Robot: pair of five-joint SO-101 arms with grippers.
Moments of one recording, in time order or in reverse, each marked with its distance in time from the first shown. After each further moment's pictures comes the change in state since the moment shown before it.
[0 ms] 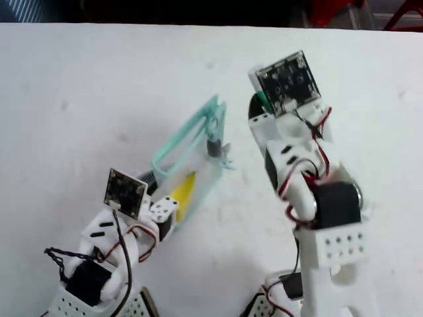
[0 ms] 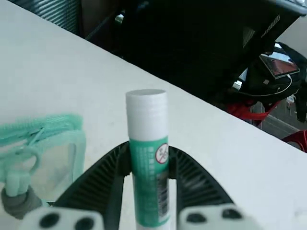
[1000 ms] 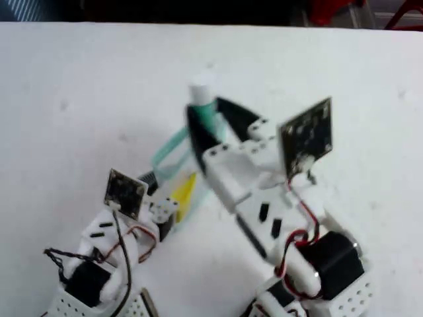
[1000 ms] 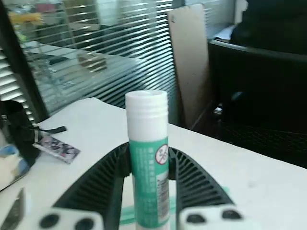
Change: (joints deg) left arm 0.4 0.0 0.0 0.0 0.0; right arm -26.1 -10.0 1.1 -7.9 -23.9
